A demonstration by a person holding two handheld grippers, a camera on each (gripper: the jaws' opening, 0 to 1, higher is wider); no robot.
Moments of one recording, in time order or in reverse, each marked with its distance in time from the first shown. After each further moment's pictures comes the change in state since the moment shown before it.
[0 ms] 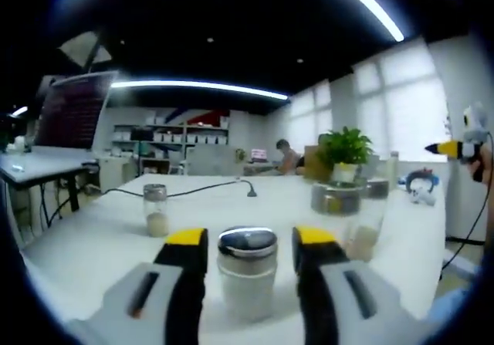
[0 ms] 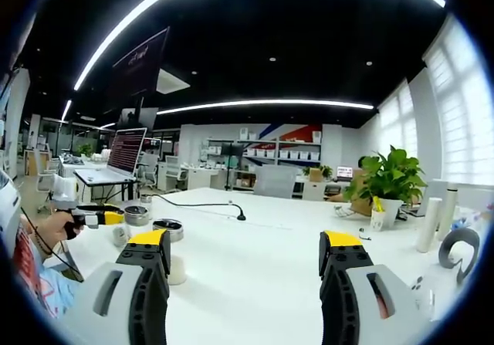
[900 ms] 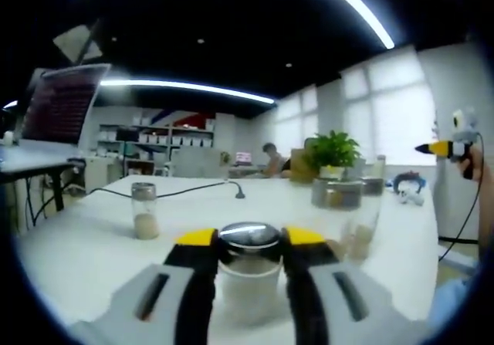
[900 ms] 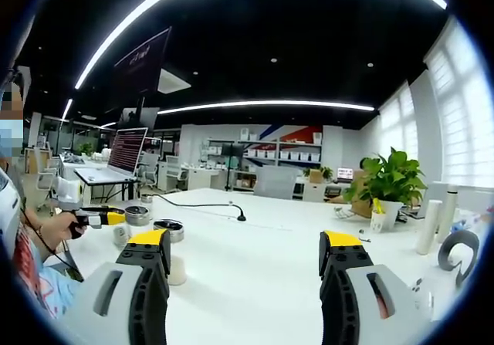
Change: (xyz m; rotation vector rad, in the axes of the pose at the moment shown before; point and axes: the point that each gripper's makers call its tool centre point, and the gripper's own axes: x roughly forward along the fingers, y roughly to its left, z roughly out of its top) left arm 0.007 0.003 -0.007 -0.017 -0.022 -0.099; right arm -0.001 0.001 0.002 -0.009 -0.005 0.004
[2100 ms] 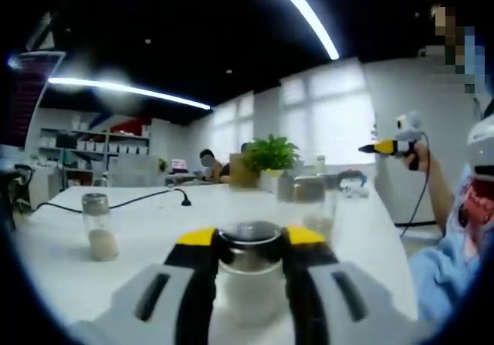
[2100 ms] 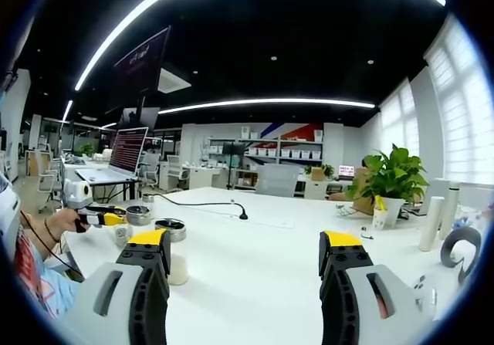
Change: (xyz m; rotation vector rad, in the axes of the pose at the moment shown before) left arm -0.001 -0.018 0.002 0.024 -0.021 -0.421; right arm 0.001 0.001 -0.001 0.013 0.008 0.003
